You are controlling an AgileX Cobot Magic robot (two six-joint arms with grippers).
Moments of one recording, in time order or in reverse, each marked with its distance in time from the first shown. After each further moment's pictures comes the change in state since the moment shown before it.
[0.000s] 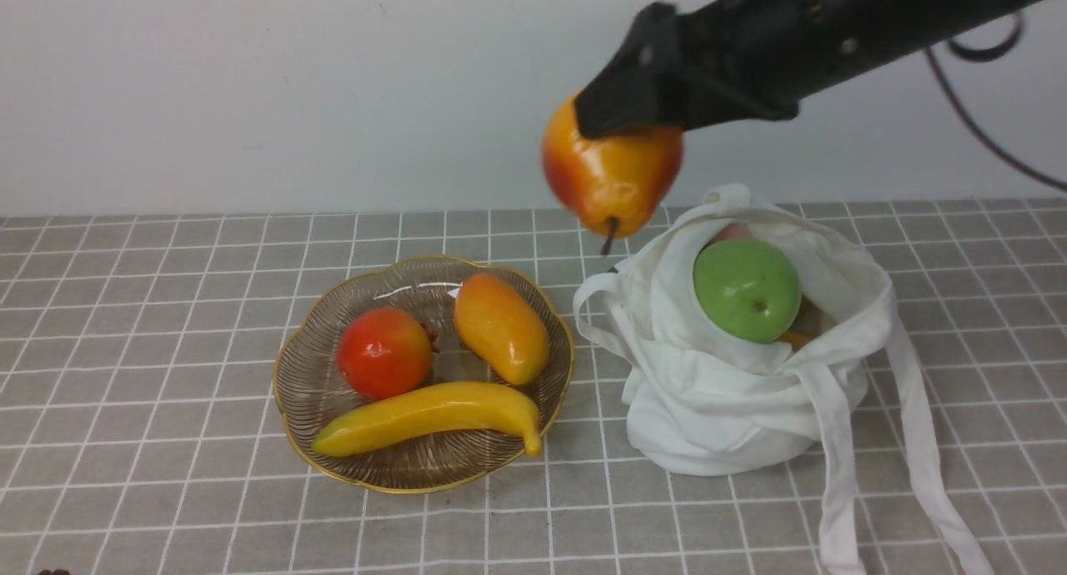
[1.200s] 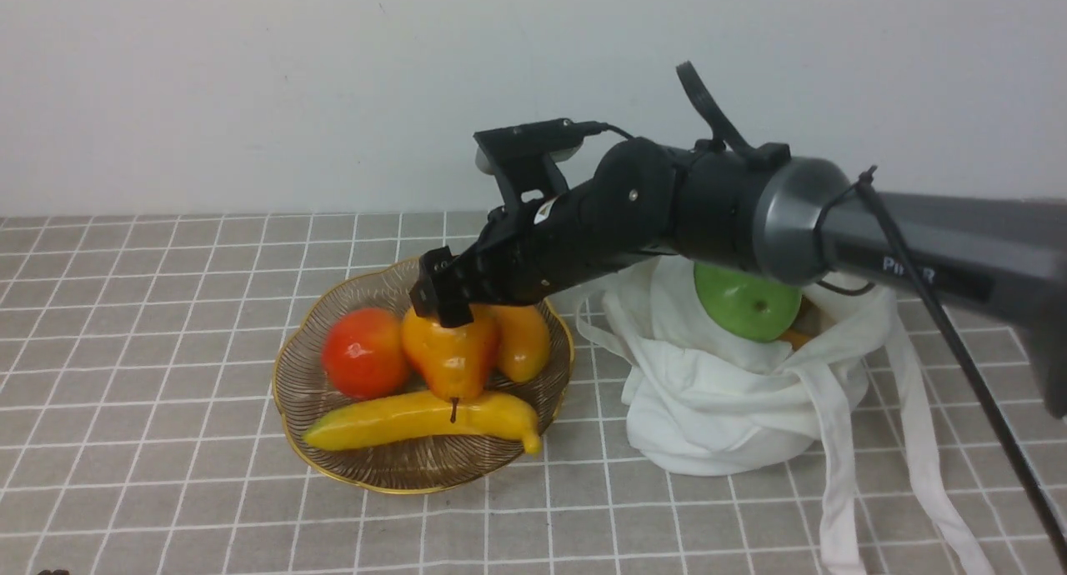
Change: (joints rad) right arm 0.212 0.432 -0.007 -0.067 -0.475 -0.014; left arm 0.000 0.000 0.000 0.000 0.000 0.000
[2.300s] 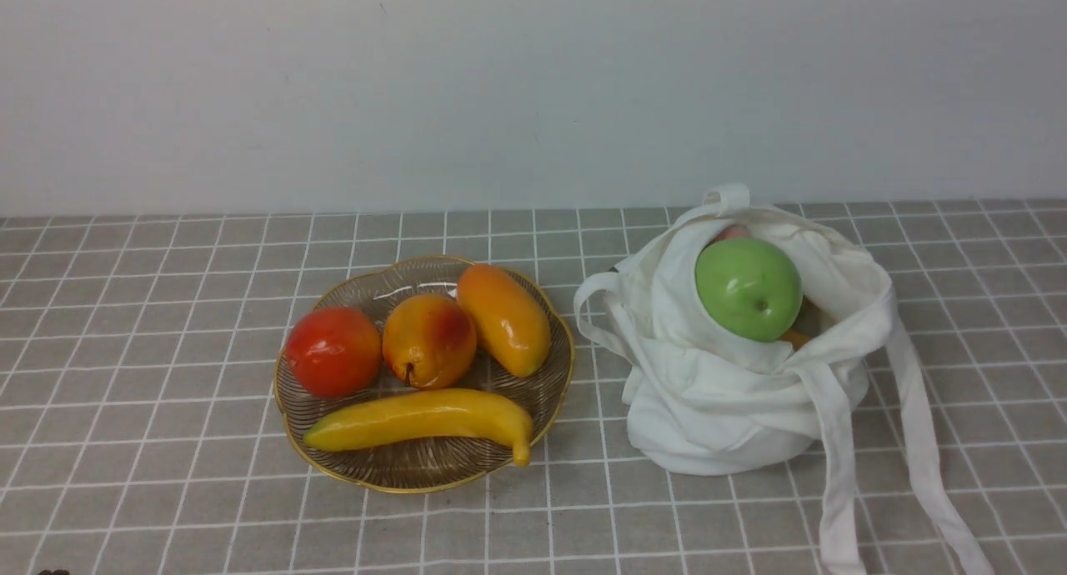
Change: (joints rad) right arm 0.001 -0.967 -0.252 -0.897 0.760 0.568; left arm 0.000 0.000 0.000 0.000 0.000 0.000
